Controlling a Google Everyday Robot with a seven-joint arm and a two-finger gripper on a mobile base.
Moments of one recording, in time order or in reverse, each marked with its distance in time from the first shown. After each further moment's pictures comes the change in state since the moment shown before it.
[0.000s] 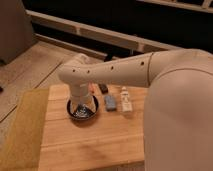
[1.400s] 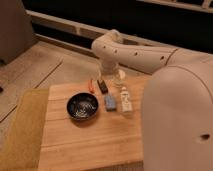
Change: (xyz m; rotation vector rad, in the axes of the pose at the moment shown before) arm -0.171 -0.145 -0.042 0.090 -0.229 -0.046
